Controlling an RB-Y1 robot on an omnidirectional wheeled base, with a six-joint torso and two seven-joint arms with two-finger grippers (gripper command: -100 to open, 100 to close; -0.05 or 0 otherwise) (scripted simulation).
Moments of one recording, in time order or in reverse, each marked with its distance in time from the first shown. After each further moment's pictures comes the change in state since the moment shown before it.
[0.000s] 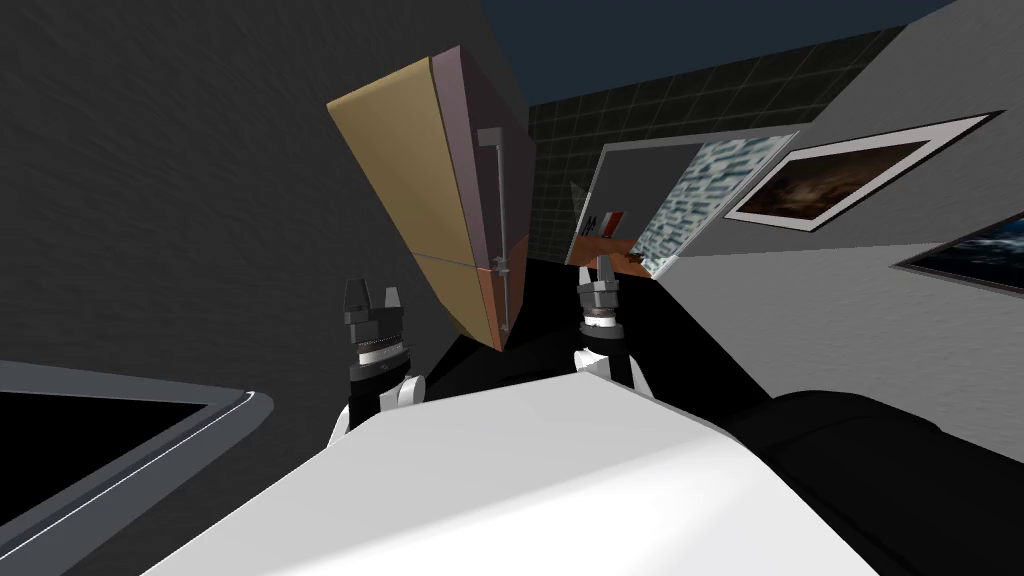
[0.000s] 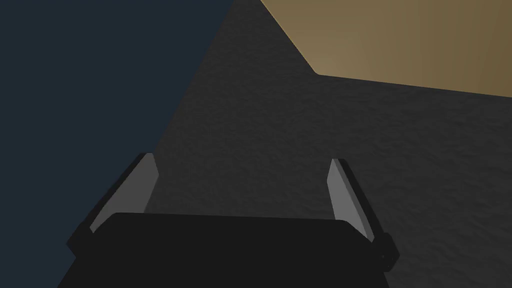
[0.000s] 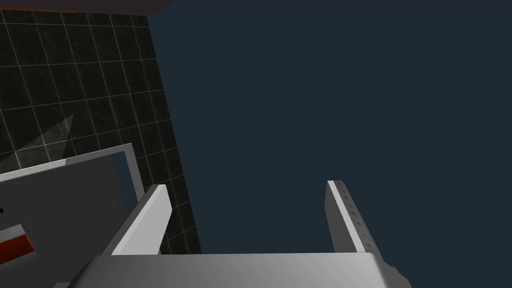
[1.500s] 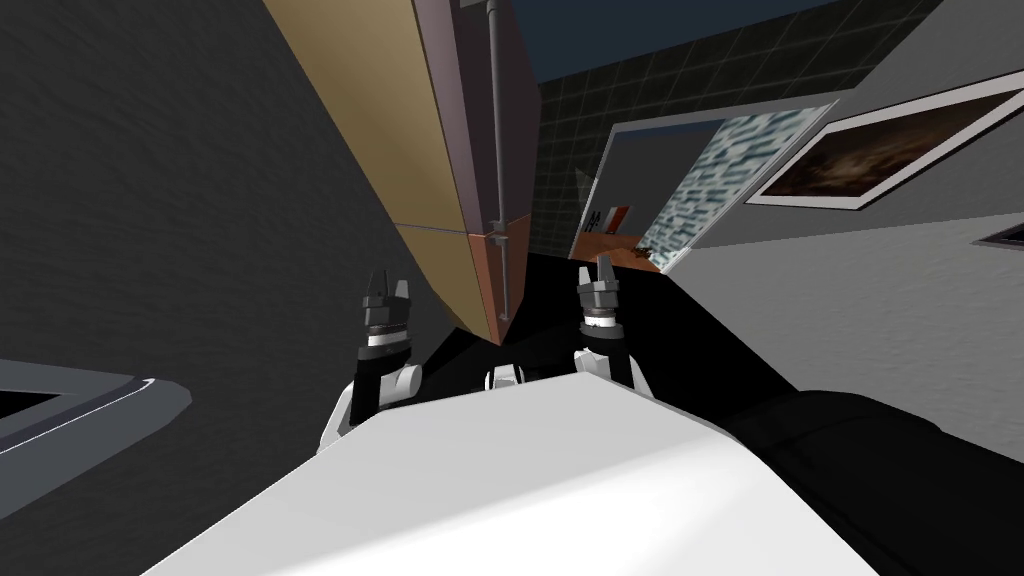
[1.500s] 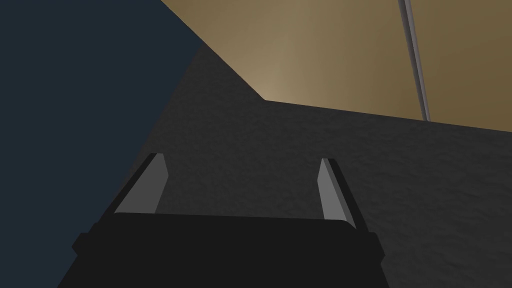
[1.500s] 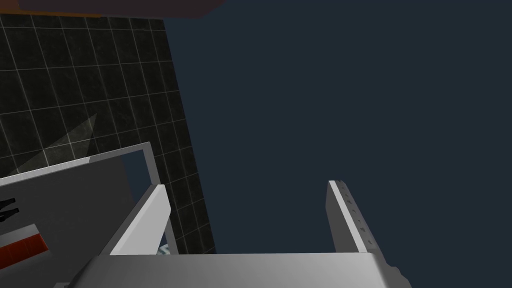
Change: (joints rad) left arm -0.126 0.138 0.008 0.066 0.051 0.105 -0.003; right arm 0.000 0.000 0.000 0.000 0.000 0.000 0.000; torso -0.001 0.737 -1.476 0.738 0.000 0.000
